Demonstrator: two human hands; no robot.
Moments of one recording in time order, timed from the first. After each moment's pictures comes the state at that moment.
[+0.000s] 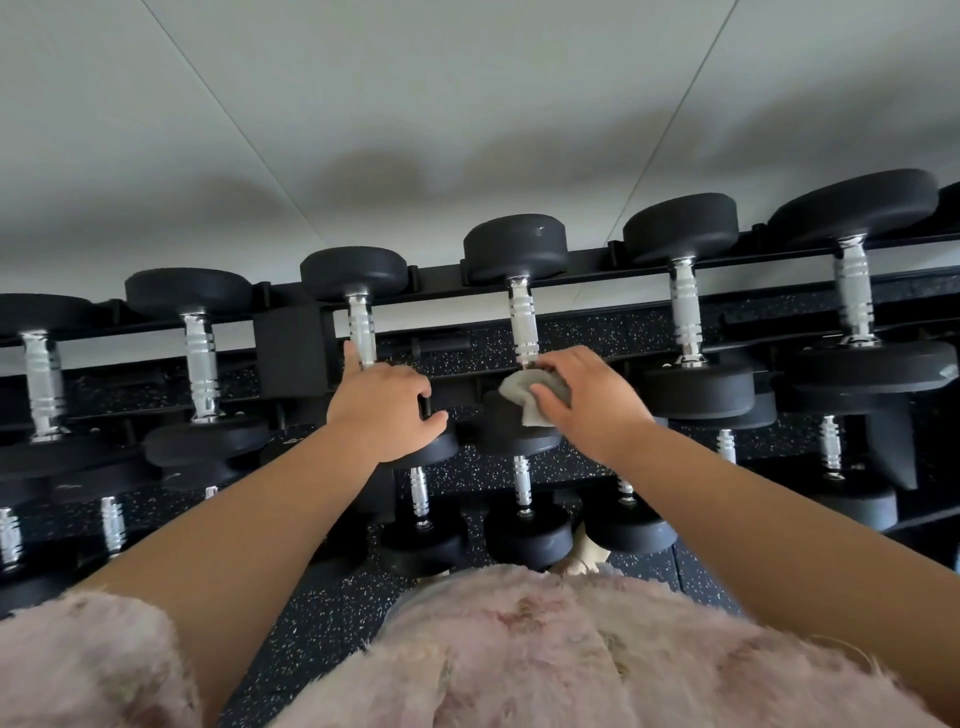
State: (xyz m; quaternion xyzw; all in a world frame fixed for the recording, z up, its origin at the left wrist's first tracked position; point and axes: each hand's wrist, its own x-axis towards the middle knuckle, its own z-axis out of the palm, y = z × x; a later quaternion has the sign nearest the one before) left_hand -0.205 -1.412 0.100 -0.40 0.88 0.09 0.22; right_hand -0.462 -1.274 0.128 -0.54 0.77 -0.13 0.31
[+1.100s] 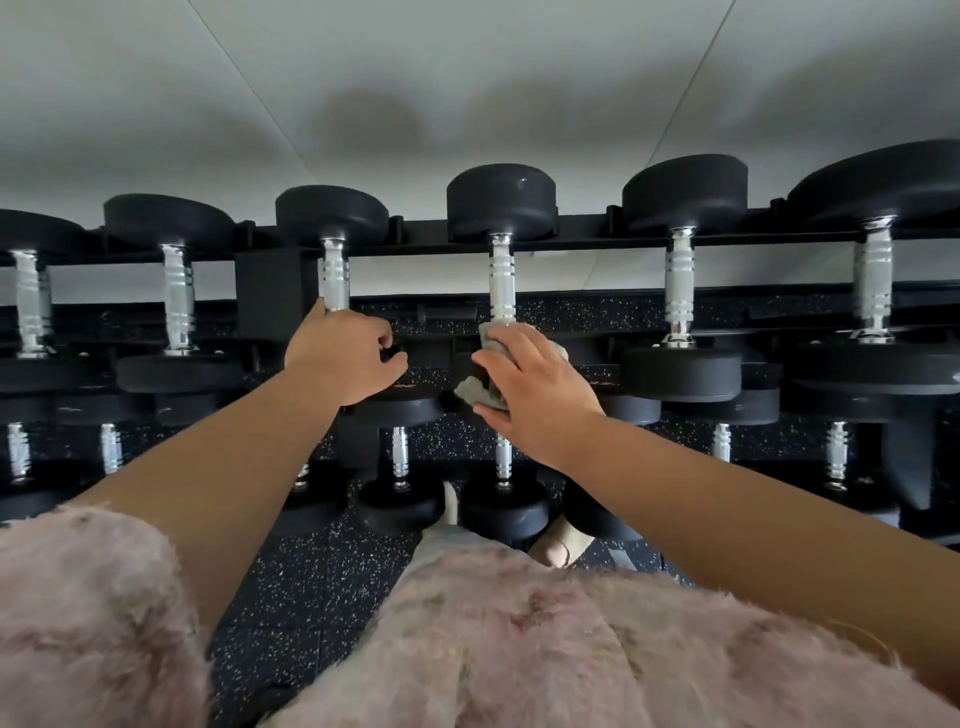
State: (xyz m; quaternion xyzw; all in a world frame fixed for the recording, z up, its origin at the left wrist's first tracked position) left_hand -0.204 -1.413 0.082 -0.50 0.85 0.07 0.16; right_hand -0.453 -1.252 0.106 -0.75 0.63 -0.14 0.16
